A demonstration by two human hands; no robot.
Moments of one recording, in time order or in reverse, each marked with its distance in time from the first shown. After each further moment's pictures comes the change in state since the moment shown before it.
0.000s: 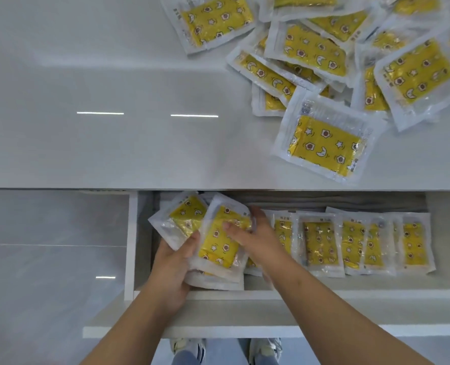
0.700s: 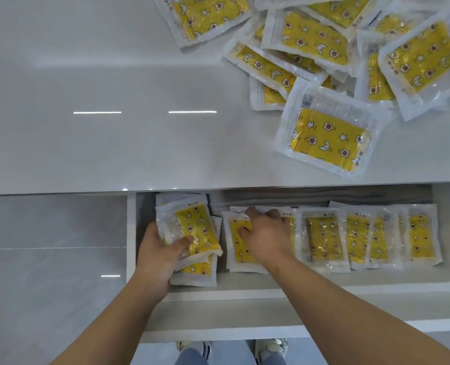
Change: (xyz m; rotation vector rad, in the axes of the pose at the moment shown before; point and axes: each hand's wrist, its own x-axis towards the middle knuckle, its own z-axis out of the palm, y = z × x) left_hand 0.016 0.017 -0.014 0.322 0.193 0.118; right_hand 0.032 0.018 -0.011 -1.130 0.192 -0.167
